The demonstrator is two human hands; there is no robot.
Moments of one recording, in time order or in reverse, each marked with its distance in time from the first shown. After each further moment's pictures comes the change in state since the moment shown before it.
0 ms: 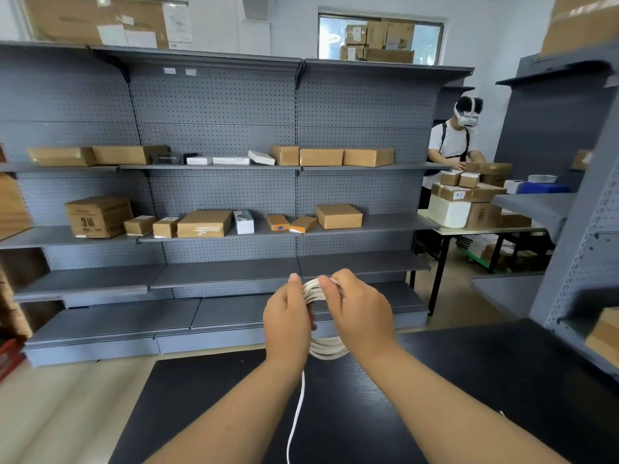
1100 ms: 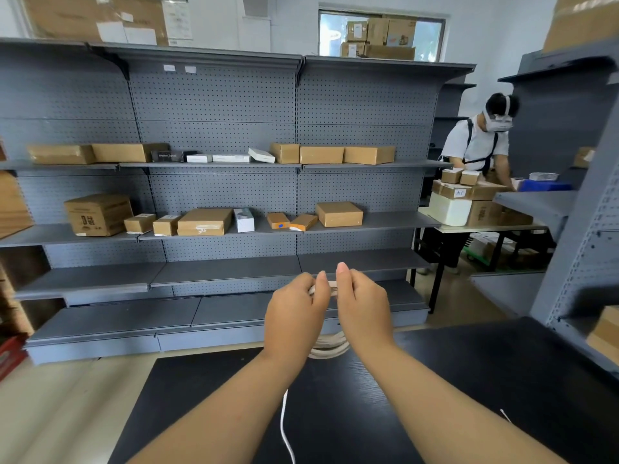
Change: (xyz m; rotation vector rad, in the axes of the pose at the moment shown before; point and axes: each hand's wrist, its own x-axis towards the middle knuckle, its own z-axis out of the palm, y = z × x) left_hand 0.006 0.007 0.000 0.496 -0.105 0.352; right_hand 0.006 -0.007 -0.006 0.338 -0.143 0.460
